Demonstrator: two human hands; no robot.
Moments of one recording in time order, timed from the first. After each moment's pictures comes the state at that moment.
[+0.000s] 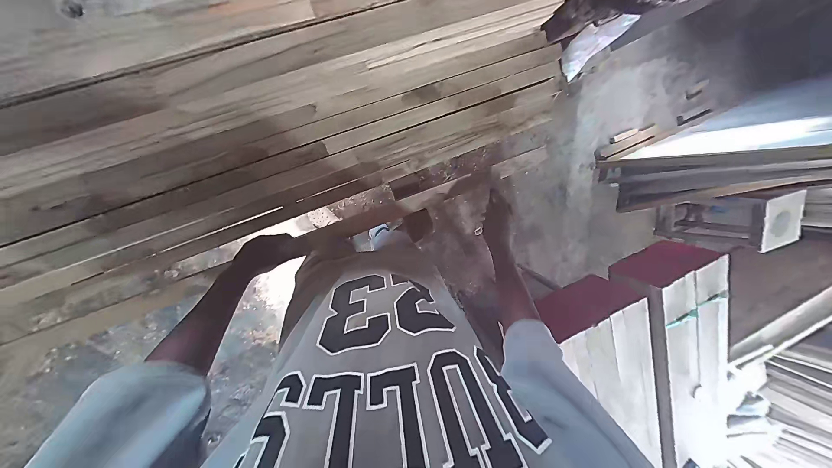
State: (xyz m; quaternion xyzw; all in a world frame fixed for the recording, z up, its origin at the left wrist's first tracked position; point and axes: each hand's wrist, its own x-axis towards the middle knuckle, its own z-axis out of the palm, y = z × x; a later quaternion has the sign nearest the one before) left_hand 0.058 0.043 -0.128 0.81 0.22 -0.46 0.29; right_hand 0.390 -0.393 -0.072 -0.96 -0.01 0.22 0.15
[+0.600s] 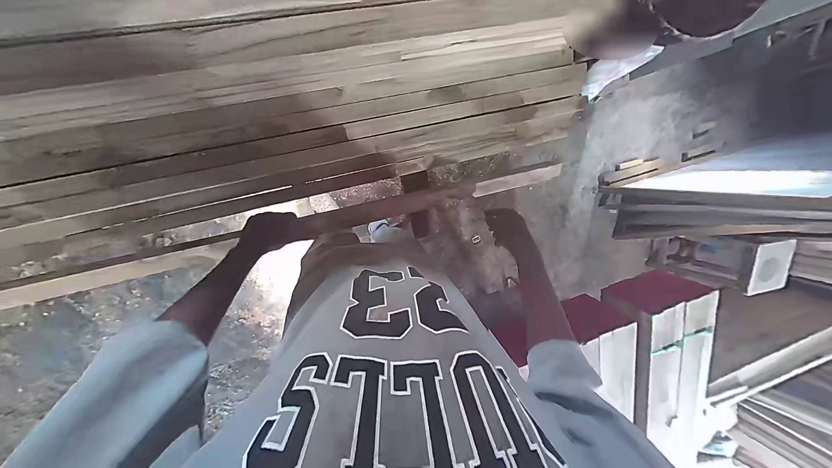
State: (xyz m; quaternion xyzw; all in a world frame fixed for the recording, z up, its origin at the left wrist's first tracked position) left_hand 0.056 0.026 -0.128 0.82 0.29 -0.44 0.22; right_hand 0.411 -0.361 -0.003 -0.89 -0.08 0.45 0.04
